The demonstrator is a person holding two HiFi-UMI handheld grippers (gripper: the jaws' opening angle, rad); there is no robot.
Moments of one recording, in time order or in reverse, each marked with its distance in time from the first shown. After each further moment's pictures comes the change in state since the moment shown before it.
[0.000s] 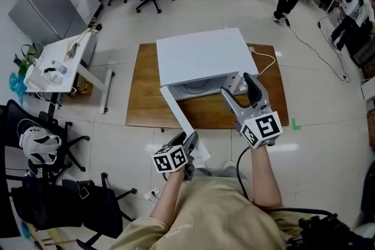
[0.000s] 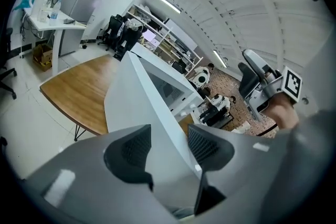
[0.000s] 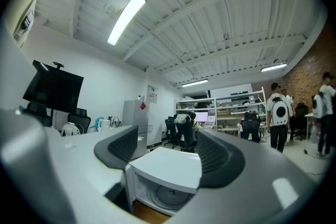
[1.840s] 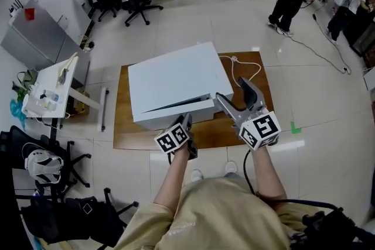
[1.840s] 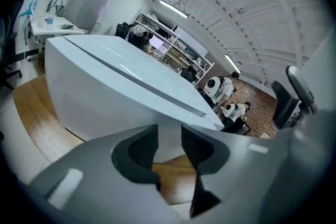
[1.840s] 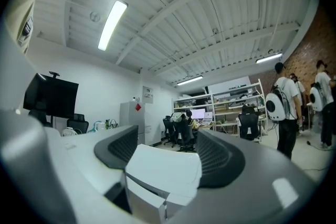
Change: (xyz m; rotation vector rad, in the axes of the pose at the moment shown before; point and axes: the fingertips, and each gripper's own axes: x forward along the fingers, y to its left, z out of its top) left arm 0.210 -0.044 0.061 -0.037 -0.093 0.135; right arm -0.028 -0.172 -0.015 0.074 -0.006 0.023
